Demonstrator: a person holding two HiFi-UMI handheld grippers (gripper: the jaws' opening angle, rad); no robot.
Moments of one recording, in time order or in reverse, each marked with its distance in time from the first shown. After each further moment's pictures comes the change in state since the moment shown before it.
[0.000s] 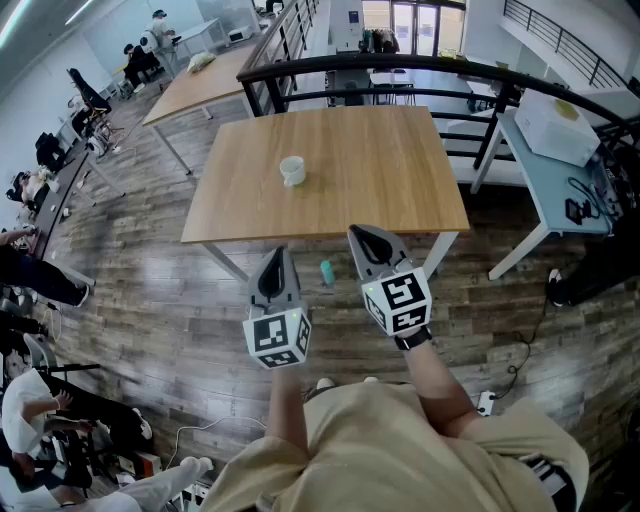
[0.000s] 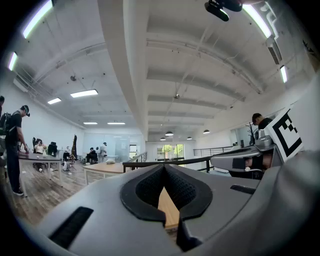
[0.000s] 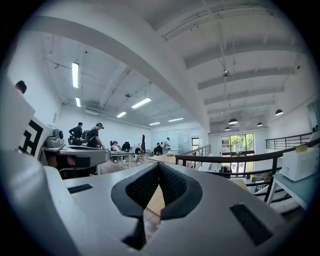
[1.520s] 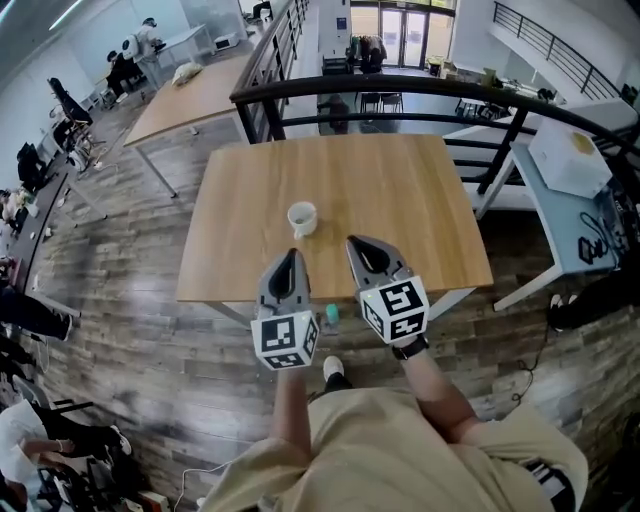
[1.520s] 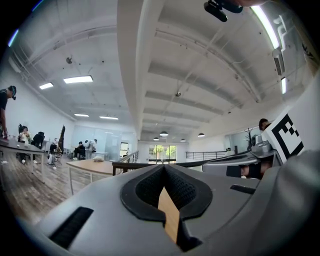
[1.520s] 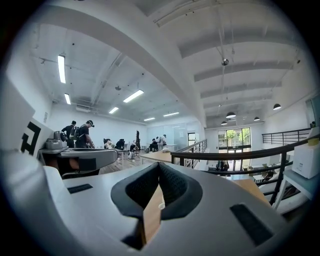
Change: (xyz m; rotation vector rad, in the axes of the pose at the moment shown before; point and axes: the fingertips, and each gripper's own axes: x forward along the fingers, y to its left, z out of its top) left arm 0.241 0.106 -0.025 -0.066 -0.012 -0.117; right arm 0.247 -0.077 -0.015 0.038 0.055 -0.051
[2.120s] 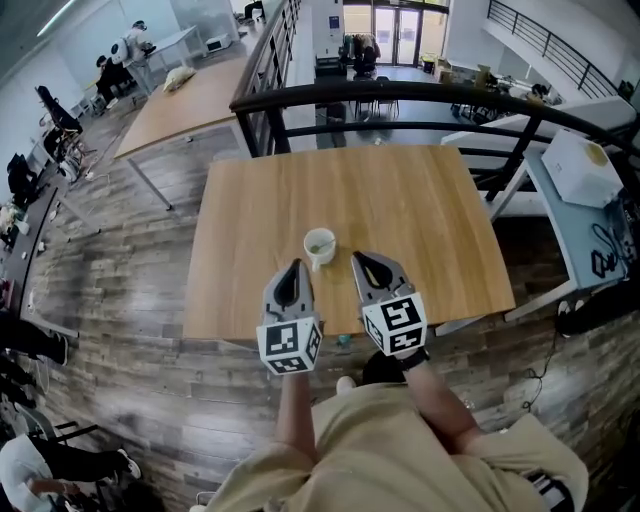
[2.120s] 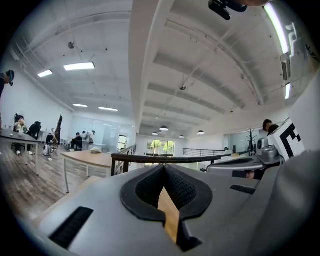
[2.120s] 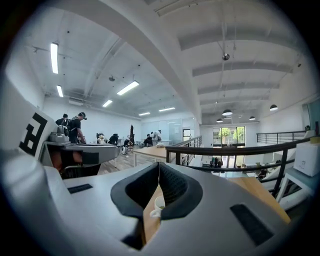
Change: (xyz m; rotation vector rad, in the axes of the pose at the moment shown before) left arm 0.107 0.100 -0.053 -0.053 0.062 -0.032; right arm 0.135 -0.019 -0.044 -0.007 0.060 -0.064
